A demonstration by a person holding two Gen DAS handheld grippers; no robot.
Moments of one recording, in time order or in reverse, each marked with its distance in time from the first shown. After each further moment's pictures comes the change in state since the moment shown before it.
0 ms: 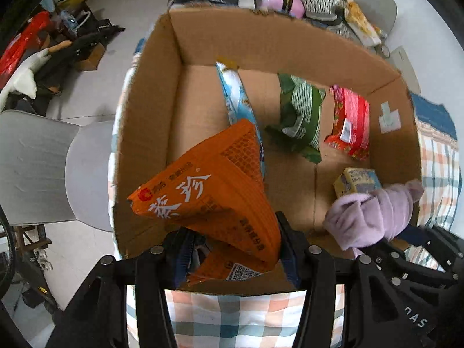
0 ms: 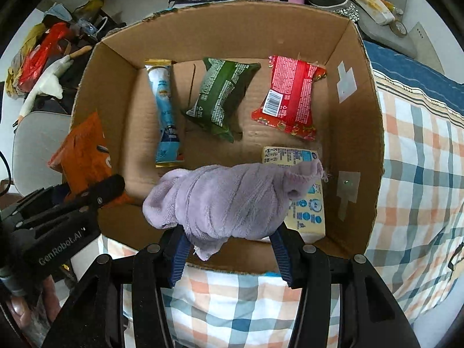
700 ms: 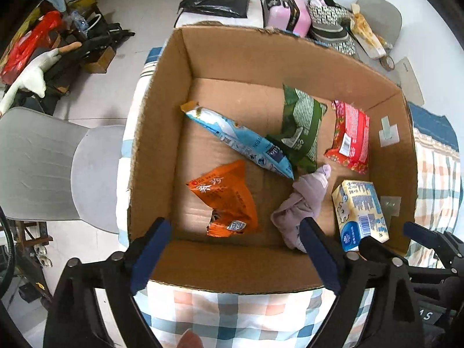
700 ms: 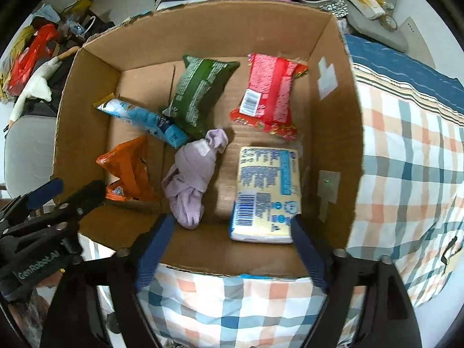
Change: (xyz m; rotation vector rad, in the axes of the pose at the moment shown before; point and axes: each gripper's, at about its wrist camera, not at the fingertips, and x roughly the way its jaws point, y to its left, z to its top) left arm -0.022 0.006 -0.002 -0.048 -0.072 0.009; right arm -0.008 -0.019 0.003 0.034 0.005 -0.058
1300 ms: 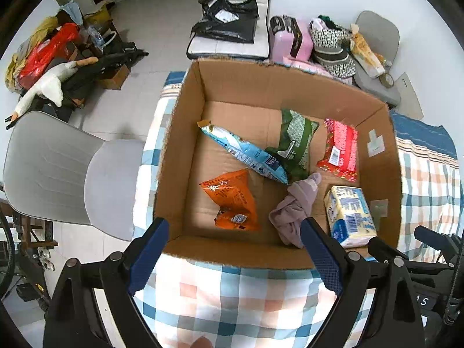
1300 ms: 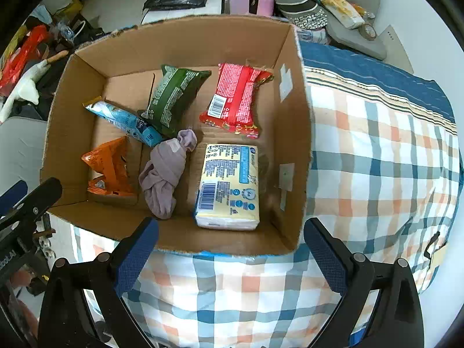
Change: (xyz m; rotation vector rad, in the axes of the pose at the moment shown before) left arm -0.048 -0.013 -0.026 -0.014 -0.129 0.055; right arm -0.031 -0.016 -0.025 -0.001 -0.071 -0.088
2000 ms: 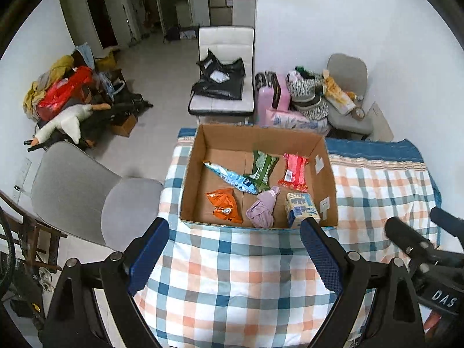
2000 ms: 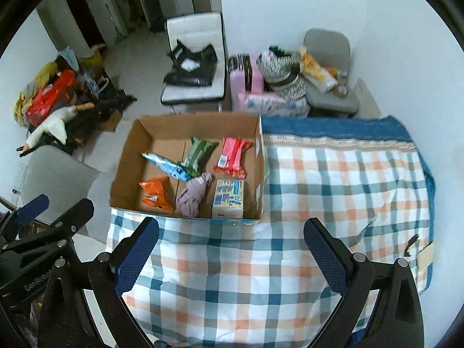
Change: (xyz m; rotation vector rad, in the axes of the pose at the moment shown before) left arm -0.180 -0.020 -0.083 0.039 -0.284 -0.006; right arm -0.209 -0.011 -0.118 0.003 -0.416 0.006
